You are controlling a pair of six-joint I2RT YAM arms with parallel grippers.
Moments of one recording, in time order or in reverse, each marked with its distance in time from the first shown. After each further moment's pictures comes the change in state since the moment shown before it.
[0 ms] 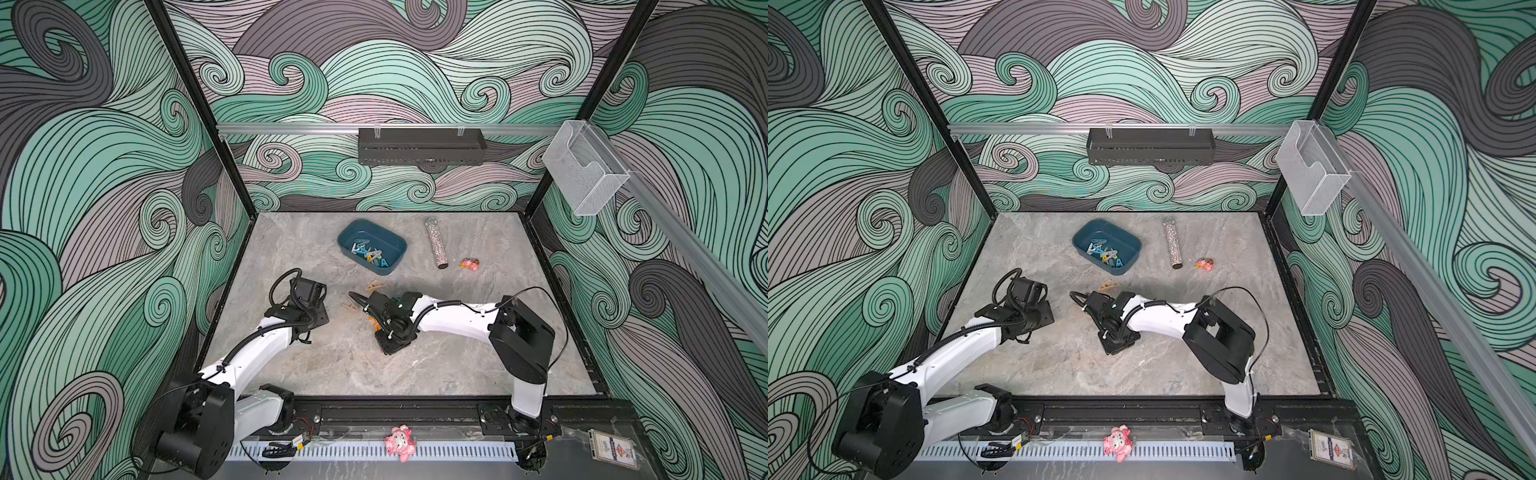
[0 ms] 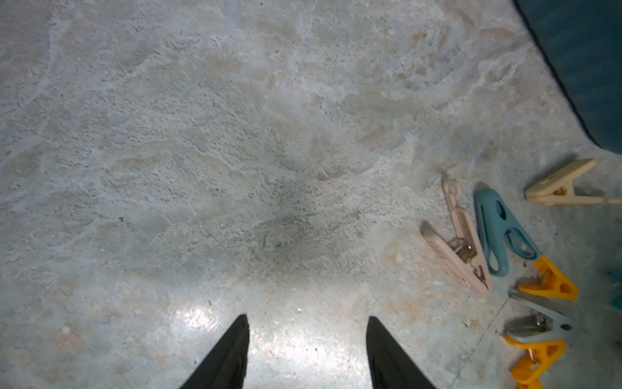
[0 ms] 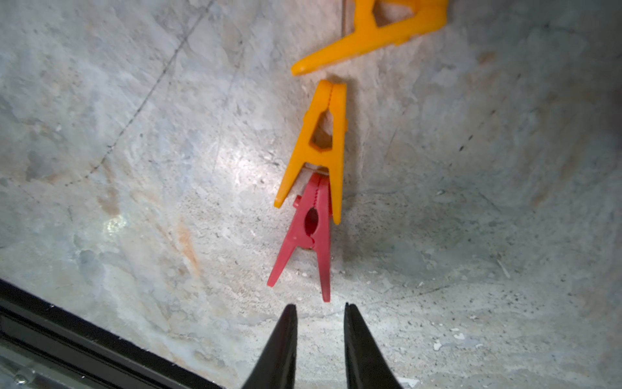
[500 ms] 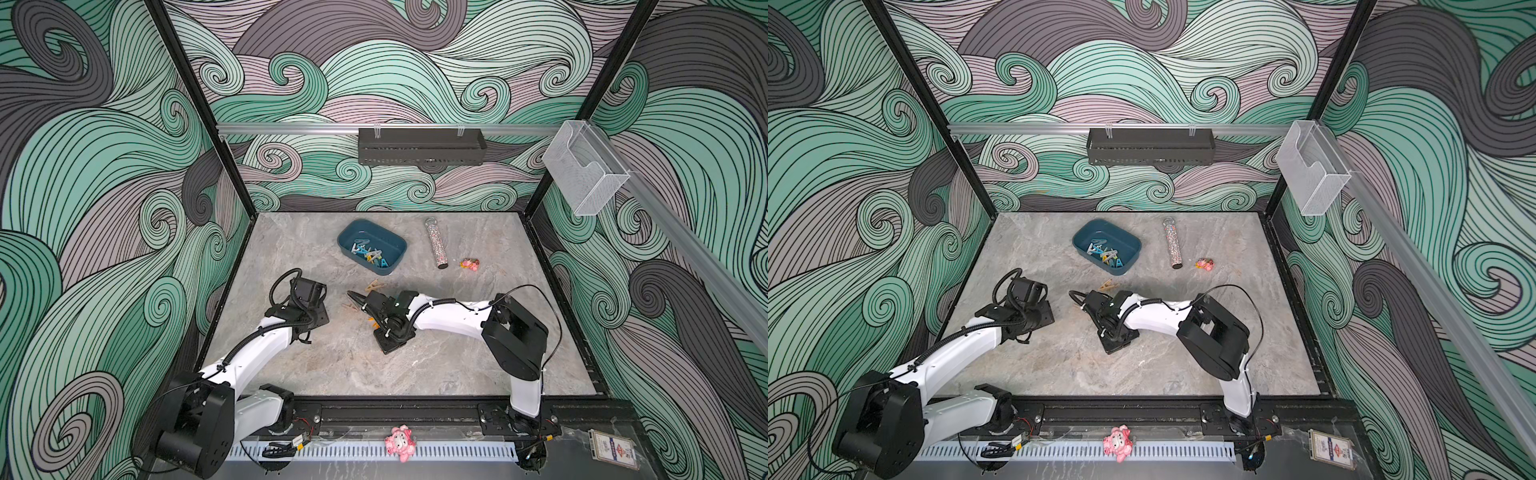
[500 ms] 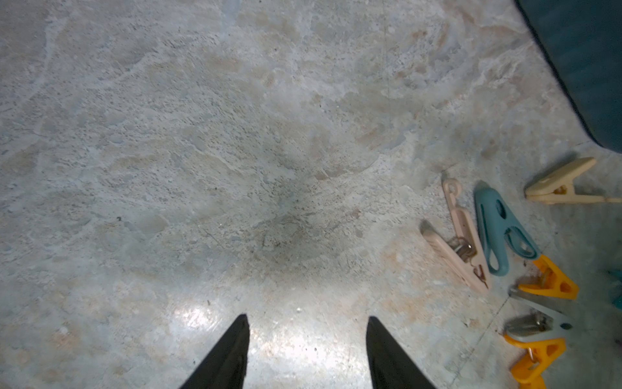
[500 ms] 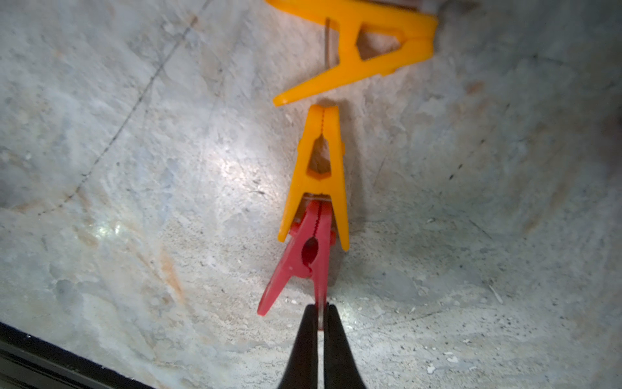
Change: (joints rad) left arm 0.000 0.003 0.000 0.003 0.002 0.000; right arm -0.006 0.031 0.018 0.001 0.021 -0.011
